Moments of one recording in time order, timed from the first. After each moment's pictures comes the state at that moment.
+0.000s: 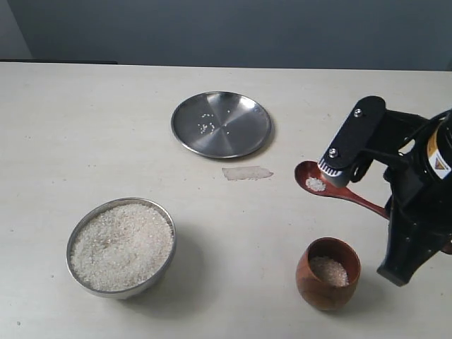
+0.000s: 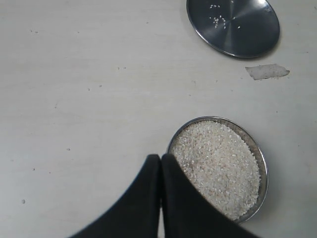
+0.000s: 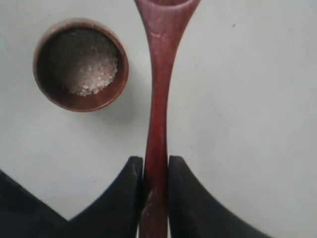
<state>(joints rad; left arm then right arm) 0.05 0.69 -0.75 -0.23 0.97 0.01 0.75 1.22 -0.89 -0.25 1.22 -0.12</state>
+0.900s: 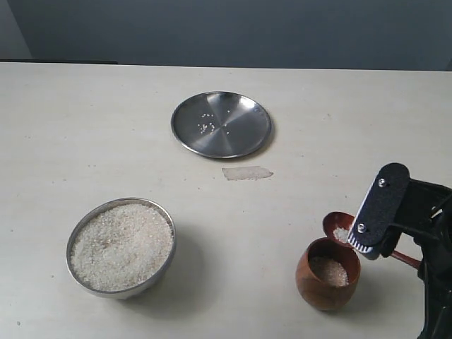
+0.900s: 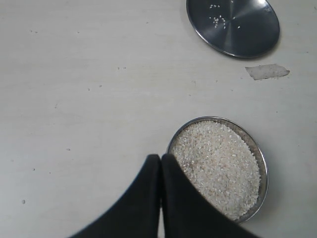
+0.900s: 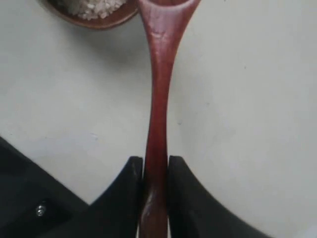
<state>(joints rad) 0.05 0.69 -0.75 -0.23 0.97 0.01 0.85 1.13 -0.67 -0.31 1.22 -0.03</state>
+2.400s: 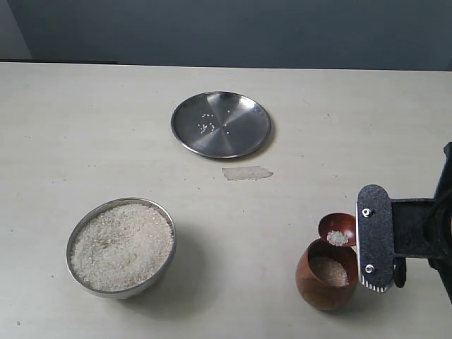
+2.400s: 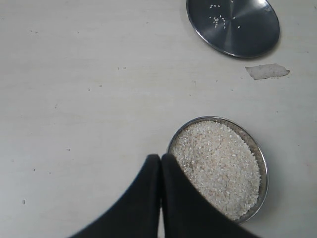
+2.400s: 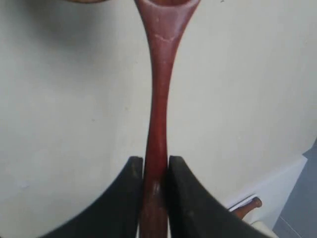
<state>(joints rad) 0.05 0.69 -0.75 -0.23 0.97 0.01 0.97 1.13 -0.63 -0.59 1.22 -0.24</state>
